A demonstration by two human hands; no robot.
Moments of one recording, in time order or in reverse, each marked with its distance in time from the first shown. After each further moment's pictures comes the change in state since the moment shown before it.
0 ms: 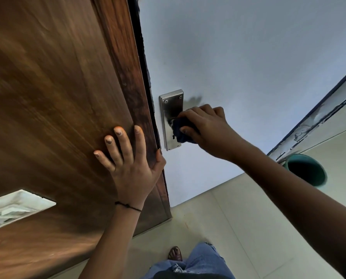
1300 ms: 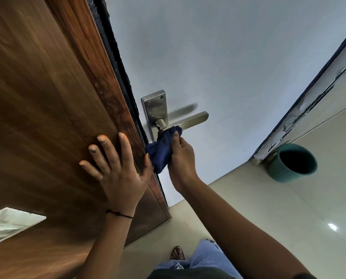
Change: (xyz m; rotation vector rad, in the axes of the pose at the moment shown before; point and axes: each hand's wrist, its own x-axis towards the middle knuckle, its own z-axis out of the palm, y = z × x) left_hand 0.001 0.000 -0.004 -0.061 -0.017 0.019; right_hand -0.008 -0.066 0.076 1.622 0.418 0.919
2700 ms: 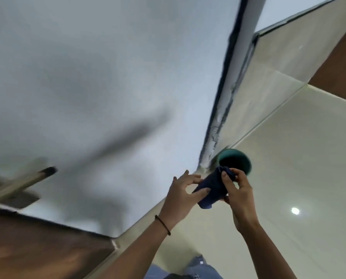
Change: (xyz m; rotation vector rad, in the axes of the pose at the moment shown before) left_hand -0.004 0.420 -0.010 -1.320 -1.268 -0.238; right_hand 0.008 -0.155 -0.426 -0.234 0.411 -0.209
